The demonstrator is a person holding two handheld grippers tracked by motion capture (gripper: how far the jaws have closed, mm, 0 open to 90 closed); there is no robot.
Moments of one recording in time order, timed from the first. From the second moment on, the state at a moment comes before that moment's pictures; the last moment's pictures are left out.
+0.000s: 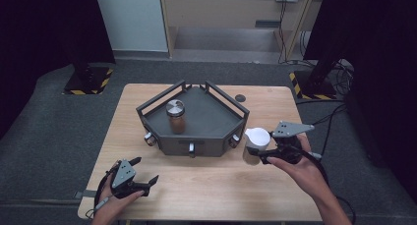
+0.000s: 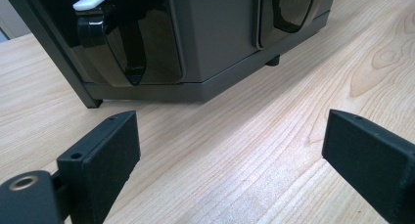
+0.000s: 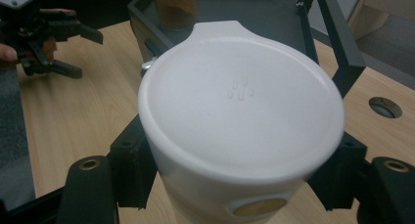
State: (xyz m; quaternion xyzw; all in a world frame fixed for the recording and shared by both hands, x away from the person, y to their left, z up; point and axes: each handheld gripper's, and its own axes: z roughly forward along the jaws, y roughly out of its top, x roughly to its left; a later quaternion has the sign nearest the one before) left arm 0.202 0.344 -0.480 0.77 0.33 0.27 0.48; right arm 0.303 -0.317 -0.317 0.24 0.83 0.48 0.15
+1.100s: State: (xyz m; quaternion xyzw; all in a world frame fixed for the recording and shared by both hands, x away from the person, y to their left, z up) left arm 0.202 0.345 -0.481 0.77 0.33 0.27 0.48; right arm 0.337 -0.276 -0.252 0.21 0.83 0.50 0.15
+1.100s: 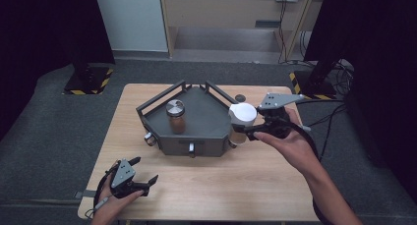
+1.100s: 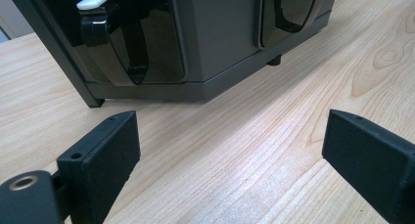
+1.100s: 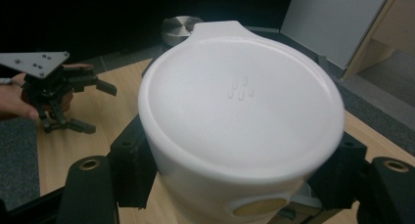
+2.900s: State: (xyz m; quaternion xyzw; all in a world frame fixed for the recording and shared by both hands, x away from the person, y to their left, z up) left arm 0.204 0.345 -0.481 0.77 0.32 0.27 0.47; right arm 0.406 -0.204 -0.290 0.21 0.84 0.47 0.16
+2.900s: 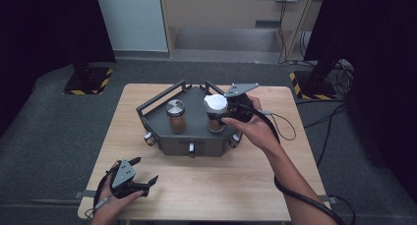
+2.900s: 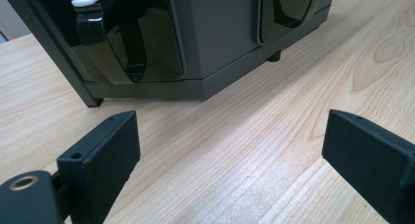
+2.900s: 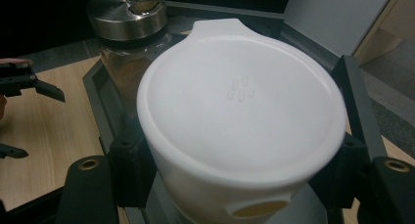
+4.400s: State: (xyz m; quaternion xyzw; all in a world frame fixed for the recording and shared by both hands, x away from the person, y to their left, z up) left arm 0.203 0.343 -0.480 0.77 0.32 0.28 0.47; right arm 0.400 -0.220 -0.276 0.20 0.85 0.47 0.15
